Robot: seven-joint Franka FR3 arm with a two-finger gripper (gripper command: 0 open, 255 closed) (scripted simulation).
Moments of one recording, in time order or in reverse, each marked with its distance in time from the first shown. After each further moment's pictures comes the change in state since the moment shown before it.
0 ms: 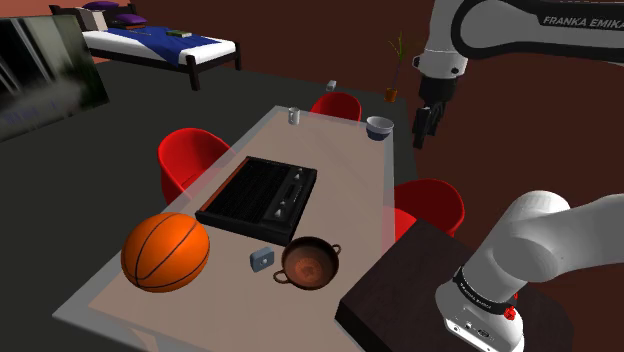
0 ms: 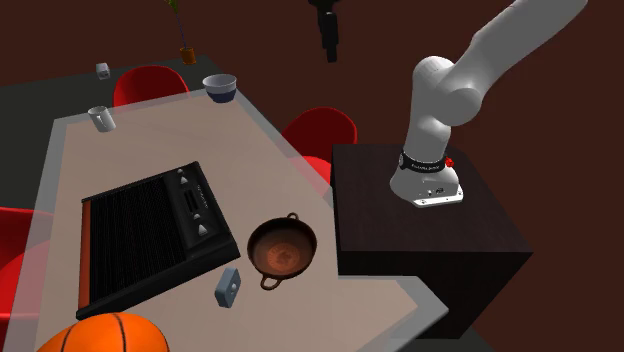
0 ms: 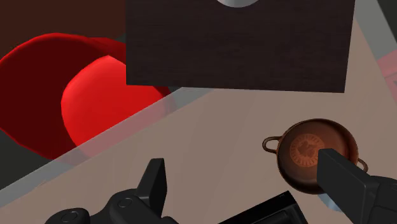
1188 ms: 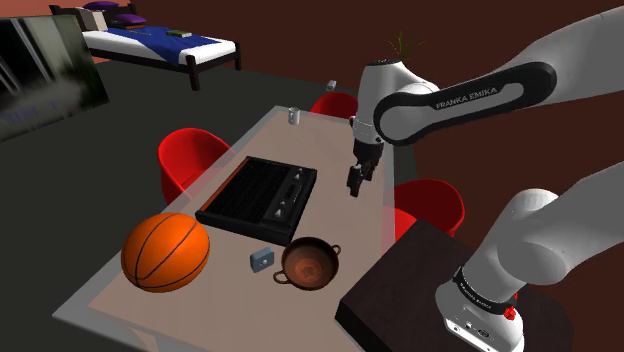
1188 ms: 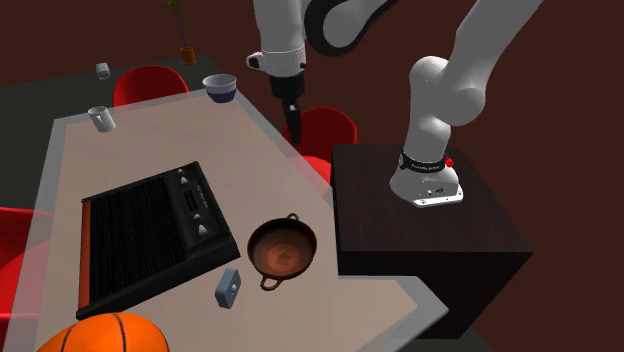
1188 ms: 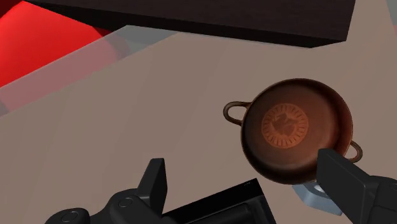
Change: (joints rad) arm 0.101 0.327 0.130 -0.193 0.100 0.571 0.106
